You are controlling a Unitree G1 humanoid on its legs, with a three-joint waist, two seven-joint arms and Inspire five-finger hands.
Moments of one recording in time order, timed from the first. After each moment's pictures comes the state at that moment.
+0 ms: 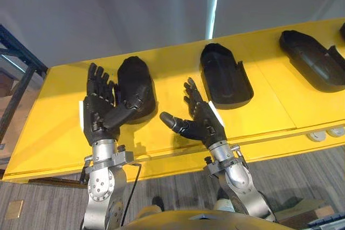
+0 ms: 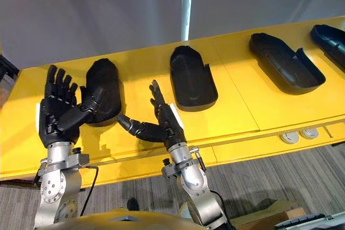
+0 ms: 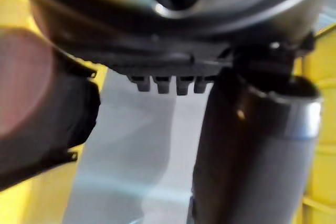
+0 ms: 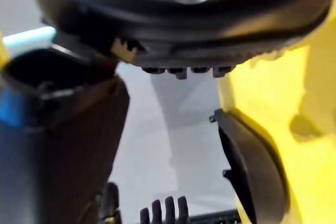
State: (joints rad) left arm 0.36 0.10 -0.08 -0.46 -0.26 -0.28 0.36; right arm 0.18 -0.20 0.48 -0.24 0.11 -0.21 -0.03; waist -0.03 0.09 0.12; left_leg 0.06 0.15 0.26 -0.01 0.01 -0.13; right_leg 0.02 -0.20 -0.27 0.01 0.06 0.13
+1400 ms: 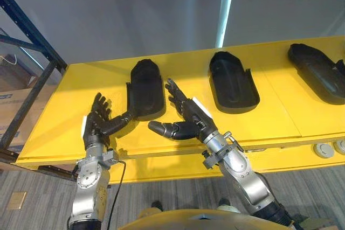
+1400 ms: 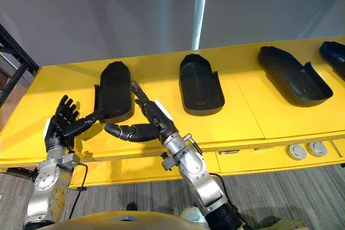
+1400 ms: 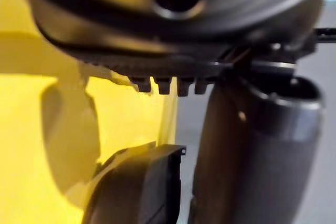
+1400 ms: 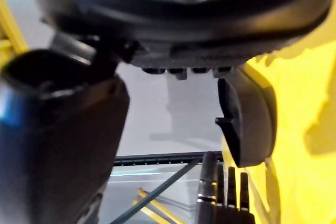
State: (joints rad) left arm 0.23 0.16 0.11 -0.03 -0.35 -0.10 0.10; right arm 0.03 -0.24 0.45 -0.14 0.14 -0.09 0.12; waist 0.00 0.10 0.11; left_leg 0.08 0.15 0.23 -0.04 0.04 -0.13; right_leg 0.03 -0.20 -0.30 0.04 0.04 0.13
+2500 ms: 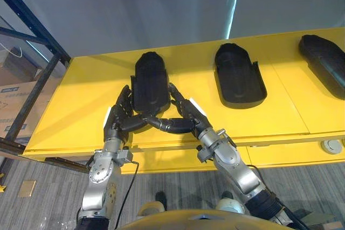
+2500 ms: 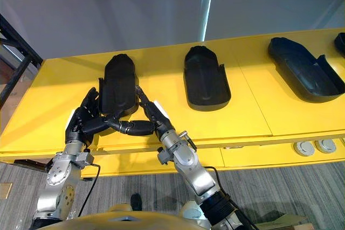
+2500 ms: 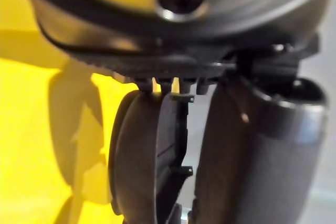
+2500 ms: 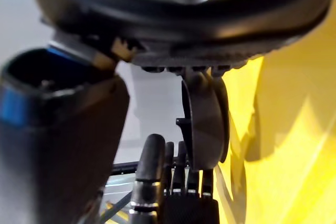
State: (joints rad) left arm 0.20 0.15 0.00 -0.09 -0.35 -0.08 -0.03; right arm -0.06 -0.23 0.50 -0.03 0.12 -0.04 0.04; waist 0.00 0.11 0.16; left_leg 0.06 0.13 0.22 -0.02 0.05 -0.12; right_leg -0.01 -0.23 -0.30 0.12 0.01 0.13
